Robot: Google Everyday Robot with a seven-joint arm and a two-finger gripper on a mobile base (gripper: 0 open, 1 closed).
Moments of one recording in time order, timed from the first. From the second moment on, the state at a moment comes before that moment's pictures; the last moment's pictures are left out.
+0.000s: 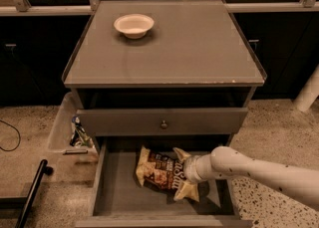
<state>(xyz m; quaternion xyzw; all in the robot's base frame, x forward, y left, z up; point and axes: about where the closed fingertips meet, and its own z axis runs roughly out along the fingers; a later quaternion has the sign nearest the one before) 0.531 -0.087 0.414 -0.67 0.65 0.13 0.34</state>
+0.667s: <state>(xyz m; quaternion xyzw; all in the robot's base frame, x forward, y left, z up) 0.539 -0.081 0.389 -0.65 0.66 0.15 0.33</state>
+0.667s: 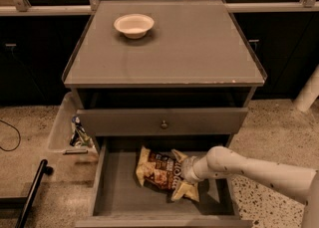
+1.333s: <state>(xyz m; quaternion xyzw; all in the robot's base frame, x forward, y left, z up) 0.545 -0.082 0.372 -0.64 0.68 0.18 0.30</state>
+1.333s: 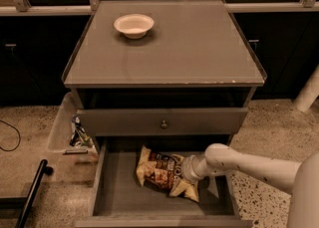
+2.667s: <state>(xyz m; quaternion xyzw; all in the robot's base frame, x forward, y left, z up) 0.539 -0.085 0.372 -0.64 0.68 0.19 0.30</state>
